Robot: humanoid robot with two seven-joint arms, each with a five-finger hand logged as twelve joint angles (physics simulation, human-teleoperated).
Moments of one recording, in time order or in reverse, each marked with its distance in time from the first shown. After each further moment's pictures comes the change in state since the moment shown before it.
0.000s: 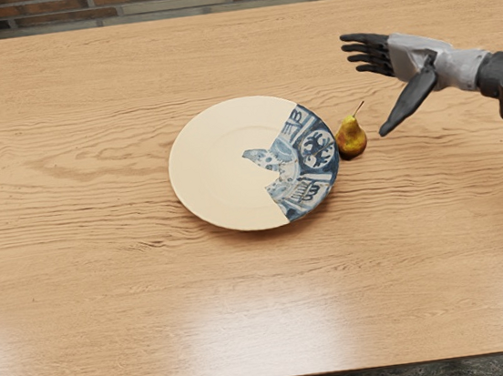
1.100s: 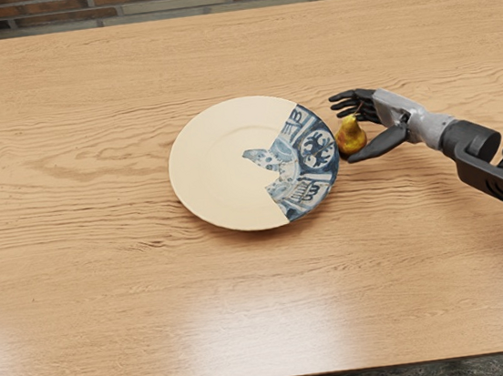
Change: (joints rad) left arm 0.000 0.000 0.000 0.000 0.000 0.000 0.000; right arm -0.142 0.194 -0.108 -0.169 0.026 -0.270 0.149
